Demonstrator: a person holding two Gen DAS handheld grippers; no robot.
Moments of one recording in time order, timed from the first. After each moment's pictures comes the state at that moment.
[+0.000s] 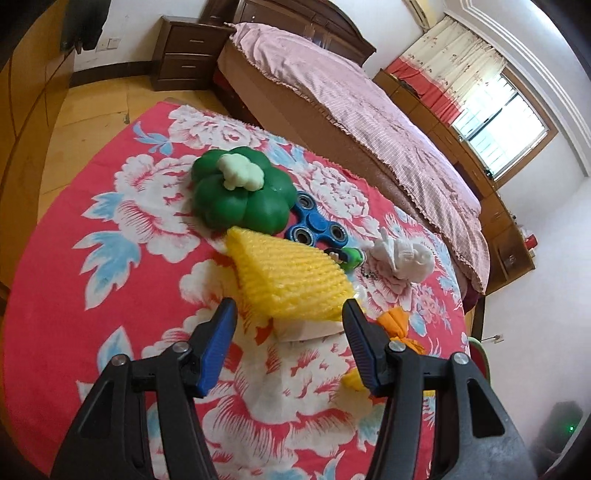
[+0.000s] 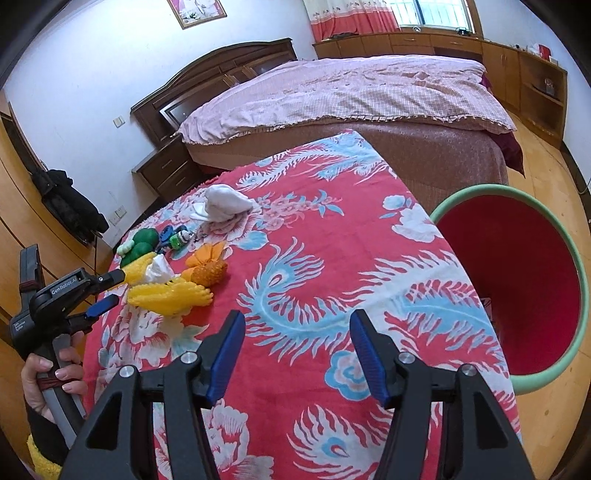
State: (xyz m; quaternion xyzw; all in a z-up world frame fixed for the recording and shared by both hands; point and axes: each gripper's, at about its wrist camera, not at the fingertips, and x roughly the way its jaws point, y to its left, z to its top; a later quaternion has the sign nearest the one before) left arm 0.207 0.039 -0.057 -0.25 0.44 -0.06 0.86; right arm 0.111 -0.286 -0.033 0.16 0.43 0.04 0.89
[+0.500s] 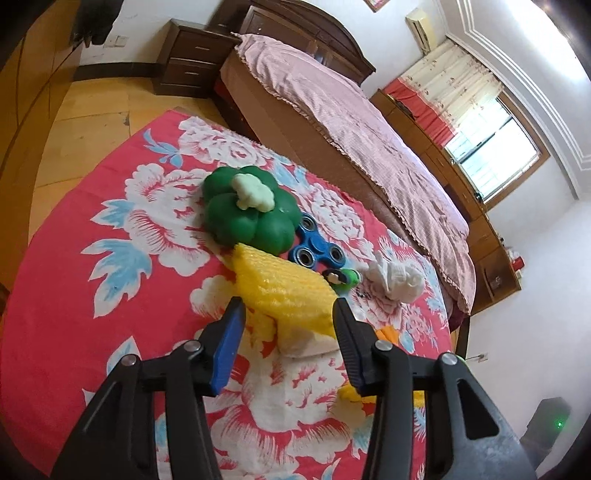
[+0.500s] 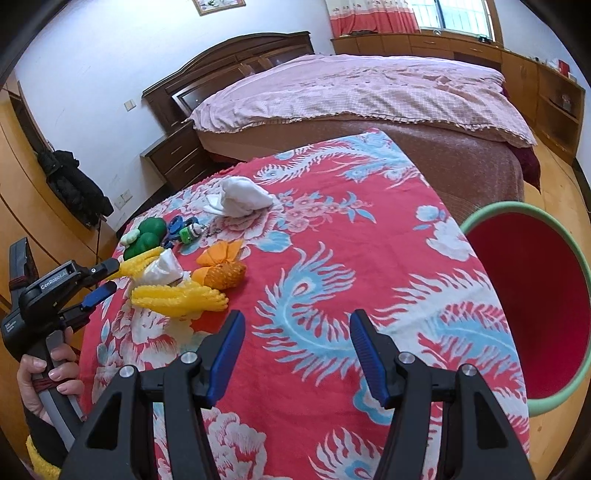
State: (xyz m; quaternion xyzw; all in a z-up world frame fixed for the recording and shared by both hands) left arm 0.204 0.062 -0.055 -0.29 0.41 -0.06 0.86; right arm 0.134 -0.265 -0.033 0.13 0.44 0.06 0.89
